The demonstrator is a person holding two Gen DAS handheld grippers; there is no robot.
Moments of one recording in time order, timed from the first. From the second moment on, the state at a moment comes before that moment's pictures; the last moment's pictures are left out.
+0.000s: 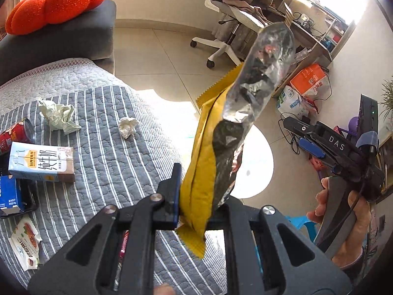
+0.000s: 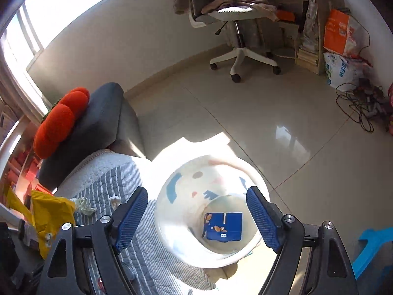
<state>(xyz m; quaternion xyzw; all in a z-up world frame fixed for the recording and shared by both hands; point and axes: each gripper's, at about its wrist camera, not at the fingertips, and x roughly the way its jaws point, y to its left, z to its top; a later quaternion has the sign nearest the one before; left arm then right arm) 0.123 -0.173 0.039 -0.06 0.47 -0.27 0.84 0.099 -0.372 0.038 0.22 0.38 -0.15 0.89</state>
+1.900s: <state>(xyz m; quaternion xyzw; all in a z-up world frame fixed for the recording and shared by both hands) 0.090 -0.117 0.013 0.04 0.49 -0.14 0.86 0.096 -0.273 0.083 0.10 0.28 -0.14 0.94</state>
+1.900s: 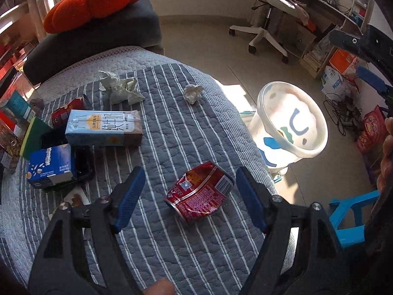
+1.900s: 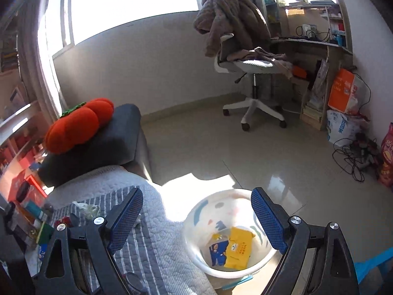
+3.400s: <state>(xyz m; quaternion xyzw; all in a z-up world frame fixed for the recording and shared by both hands) 0.107 0.054 -0.070 0.01 0.58 -0.08 0.81 0.196 -0.121 -0.016 -0.04 0.44 -0.05 0.90</state>
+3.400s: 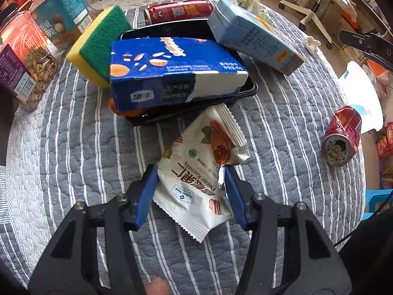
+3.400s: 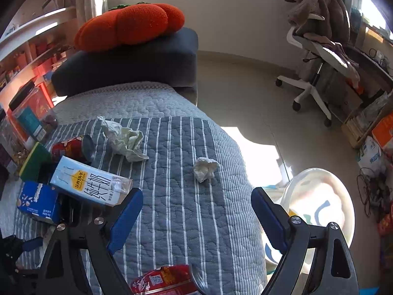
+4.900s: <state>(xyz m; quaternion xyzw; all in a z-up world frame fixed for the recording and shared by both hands) 0.102 0.082 -0.048 -0.04 0.55 -0.11 0.82 0.204 -0.121 -0.018 -0.04 0.44 -0.02 0.90</state>
